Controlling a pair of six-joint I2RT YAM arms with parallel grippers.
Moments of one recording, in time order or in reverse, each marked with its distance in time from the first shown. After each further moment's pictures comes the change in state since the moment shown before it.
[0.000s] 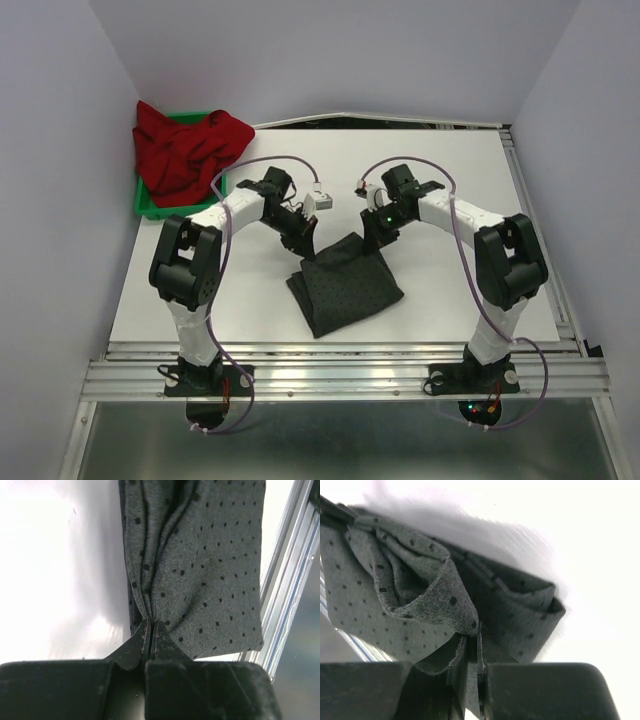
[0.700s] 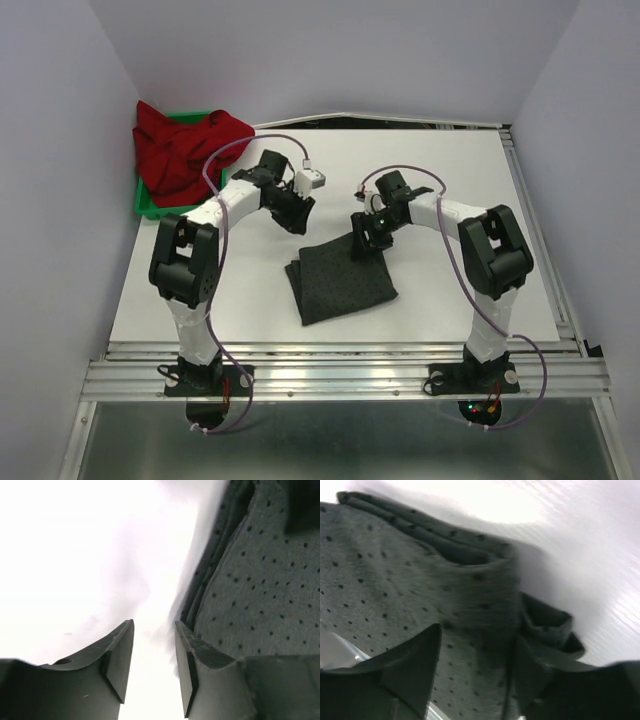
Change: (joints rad) left arm 0.020 0.023 0.056 0.135 -0.346 -0.130; right arm 0.006 0.151 -0.003 0.118 0.030 0.193
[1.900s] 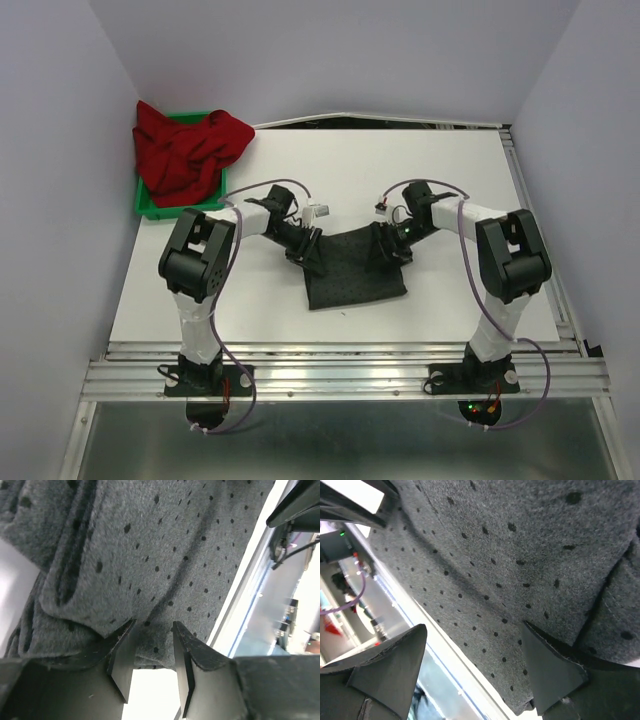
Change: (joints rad) left arm -0.028 0.062 -0.233 0.121 0.421 -0.289; right arm -0.135 -0.098 -0.151 -0.143 -0.264 -0.124
